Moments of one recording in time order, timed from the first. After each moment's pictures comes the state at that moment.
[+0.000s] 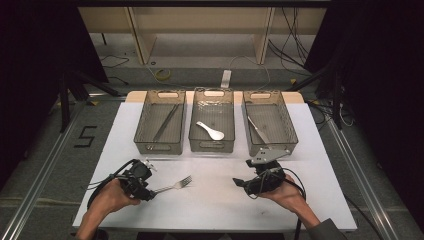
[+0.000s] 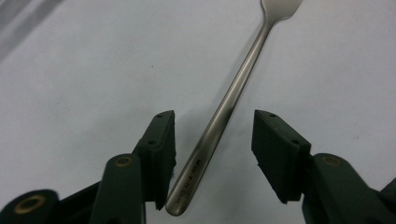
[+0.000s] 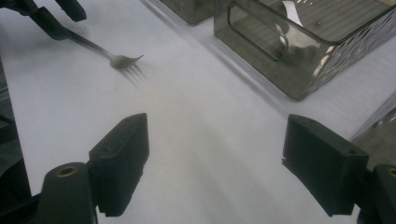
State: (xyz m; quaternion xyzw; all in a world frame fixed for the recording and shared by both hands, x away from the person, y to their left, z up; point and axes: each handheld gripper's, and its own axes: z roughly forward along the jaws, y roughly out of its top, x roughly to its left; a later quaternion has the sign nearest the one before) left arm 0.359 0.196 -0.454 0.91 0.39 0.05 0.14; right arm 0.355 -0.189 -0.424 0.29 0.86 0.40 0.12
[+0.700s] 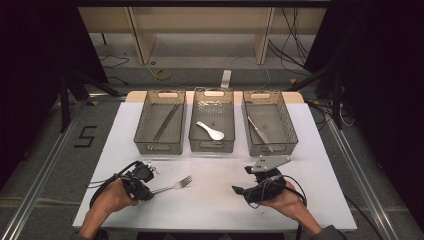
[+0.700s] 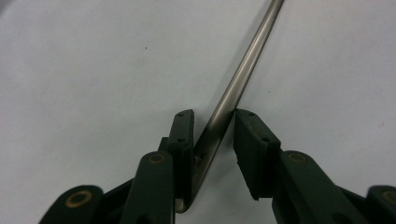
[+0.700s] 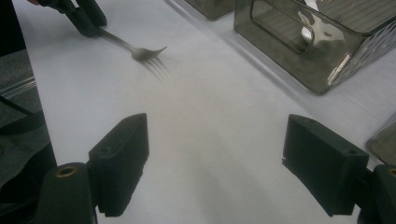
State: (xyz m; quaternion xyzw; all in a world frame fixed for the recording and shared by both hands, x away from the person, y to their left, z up) left arm 0.362 0.191 -0.462 0.92 0.38 0.04 0.10; right arm 0.338 -0.188 -0.426 0.28 0.86 0.41 0.11
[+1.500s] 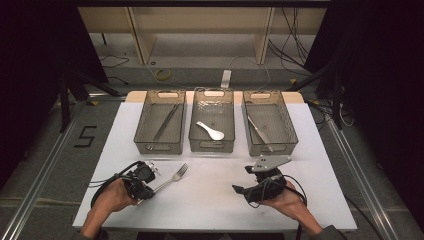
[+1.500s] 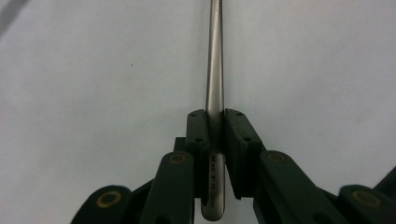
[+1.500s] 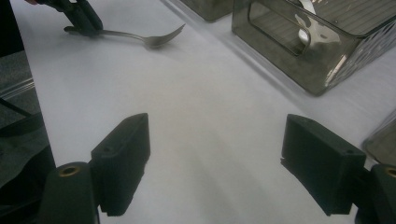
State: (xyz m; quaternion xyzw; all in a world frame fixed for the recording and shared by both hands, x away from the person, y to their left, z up) left arm 0.358 0.186 -0.455 0.93 0.35 0.04 0.12; right arm 0.338 -0.188 -0.424 0.28 0.86 0.41 0.11
